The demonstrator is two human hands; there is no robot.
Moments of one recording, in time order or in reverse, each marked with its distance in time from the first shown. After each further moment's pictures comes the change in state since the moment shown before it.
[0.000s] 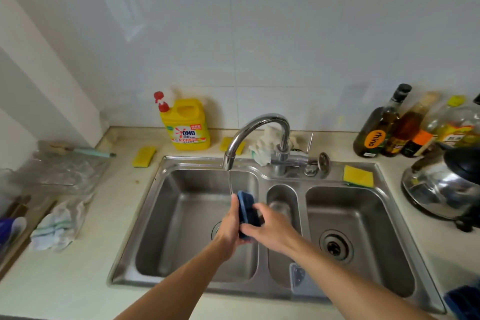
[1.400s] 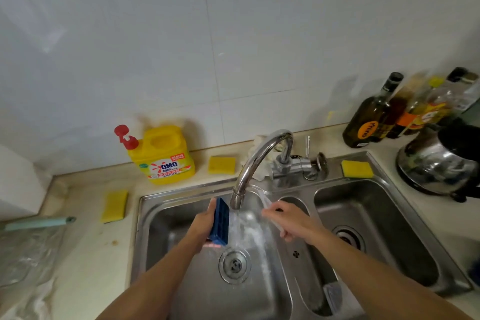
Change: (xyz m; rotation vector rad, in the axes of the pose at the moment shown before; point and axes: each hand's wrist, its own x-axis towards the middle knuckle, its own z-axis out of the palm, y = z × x) left_hand 0.131 0.107 -0.097 0.503 0.013 -0.078; right_hand 0.111 0.017 -0.017 0.266 0.086 0.354
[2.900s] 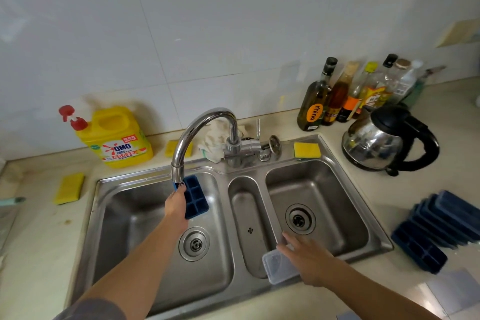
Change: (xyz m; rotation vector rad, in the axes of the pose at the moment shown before) left_hand -0.034 -0.007 0.088 -0.550 0.163 0.069; right_hand -0.111 0.188 -0.050 -1.183 -0.182 -0.211
